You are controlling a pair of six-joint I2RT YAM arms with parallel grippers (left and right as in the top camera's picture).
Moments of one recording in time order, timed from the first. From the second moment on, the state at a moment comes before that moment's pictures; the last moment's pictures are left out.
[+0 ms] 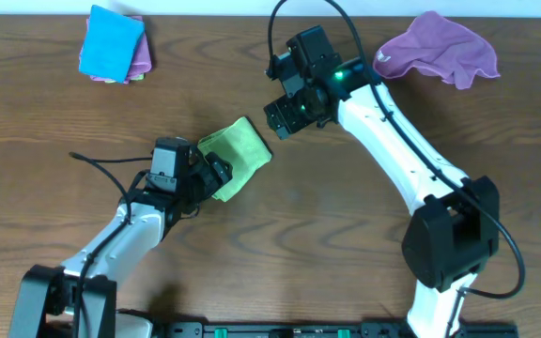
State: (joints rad) left arm -0.22 1.47 0.61 -0.09 0.28 -0.91; right arm 0.47 2.00 1.77 -0.92 -0.17 -0.06
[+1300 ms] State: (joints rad) left arm -0.22 1.53 0.61 0.00 0.26 -0.94; right arm 0.50 2.31 1.77 -0.75 -0.27 -0.03
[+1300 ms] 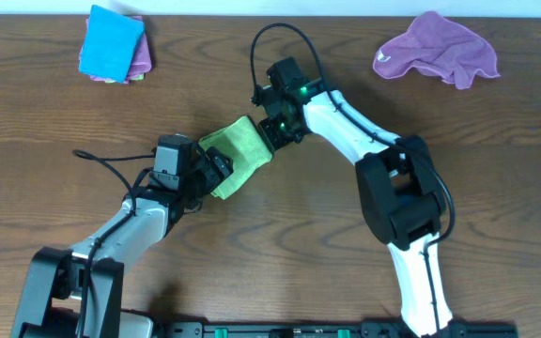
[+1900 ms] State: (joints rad) left arm -0.22 1.60 0.61 0.12 0.21 -0.95; right arm 0.59 2.31 1.77 -0.75 -0.27 -0.03
